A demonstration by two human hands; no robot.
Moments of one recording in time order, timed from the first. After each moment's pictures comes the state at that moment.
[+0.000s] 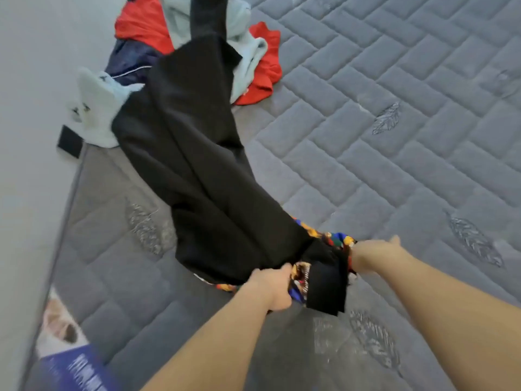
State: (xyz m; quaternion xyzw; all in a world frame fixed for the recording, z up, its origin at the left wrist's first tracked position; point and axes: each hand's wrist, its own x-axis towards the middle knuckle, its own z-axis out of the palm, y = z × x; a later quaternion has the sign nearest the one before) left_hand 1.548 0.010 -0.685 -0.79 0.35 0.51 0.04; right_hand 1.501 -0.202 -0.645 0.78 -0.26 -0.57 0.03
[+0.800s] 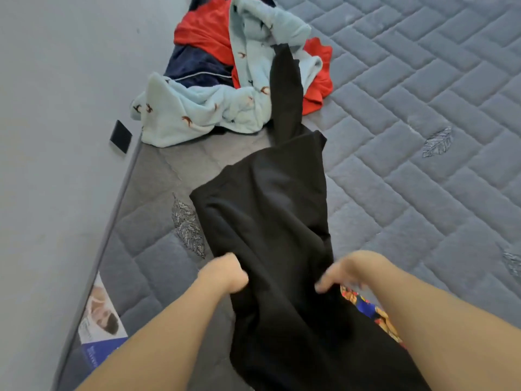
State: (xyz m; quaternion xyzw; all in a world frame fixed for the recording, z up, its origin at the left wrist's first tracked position) left_hand 1.648 0.143 -0.667 -0.88 0.04 0.48 -0.03; right_hand 1.580 -0.100 -0.656 0.64 -0.30 -0.66 -0.25
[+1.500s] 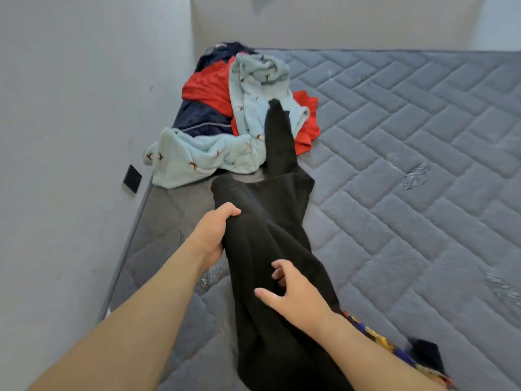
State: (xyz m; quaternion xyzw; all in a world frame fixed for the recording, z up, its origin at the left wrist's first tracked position) left_hand 1.736 0.119 -0.550 -0.64 -0.17 0.36 -0.65; right_hand 1.565 -0.015 -0.588 0.86 -0.17 -0.16 -0.45
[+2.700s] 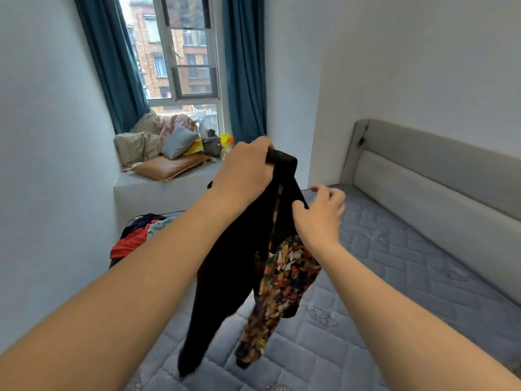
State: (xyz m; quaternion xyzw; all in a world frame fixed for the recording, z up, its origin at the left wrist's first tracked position) left_hand 1.406 -0.059 0.054 -0.77 0.51 -0.19 -0.33; right_hand 1.311 -0.174 -0.065 0.78 -0.40 0.41 -0.27
